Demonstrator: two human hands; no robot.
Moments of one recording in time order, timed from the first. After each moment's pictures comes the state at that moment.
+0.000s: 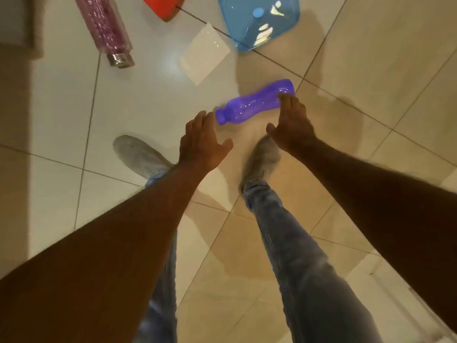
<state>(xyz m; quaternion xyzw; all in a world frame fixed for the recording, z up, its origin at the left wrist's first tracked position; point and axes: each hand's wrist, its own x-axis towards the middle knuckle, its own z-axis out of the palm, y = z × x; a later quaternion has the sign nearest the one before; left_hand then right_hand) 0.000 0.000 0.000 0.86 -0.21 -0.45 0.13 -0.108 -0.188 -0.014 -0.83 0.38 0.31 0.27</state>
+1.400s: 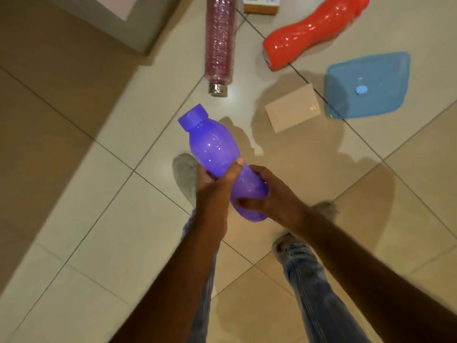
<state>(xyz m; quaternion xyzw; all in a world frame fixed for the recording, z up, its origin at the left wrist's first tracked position) 0.052 0.097 0.018 0.63 0.41 -0.24 0.61 0.001 -0.030 -0.003 -0.60 0.30 0.38 0.63</state>
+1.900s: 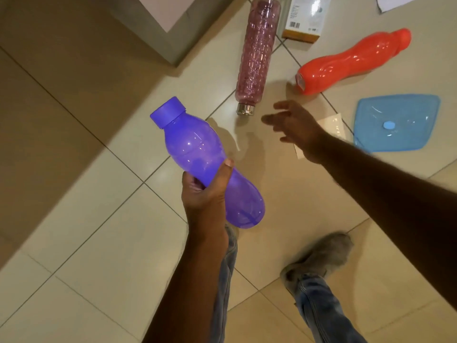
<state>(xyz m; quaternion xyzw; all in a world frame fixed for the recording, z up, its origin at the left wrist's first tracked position) 0.116 0.150 0.022 0.60 0.46 -0.13 0.64 0.189 -0.039 -0.078 -0.66 0.35 0.36 0.56</state>
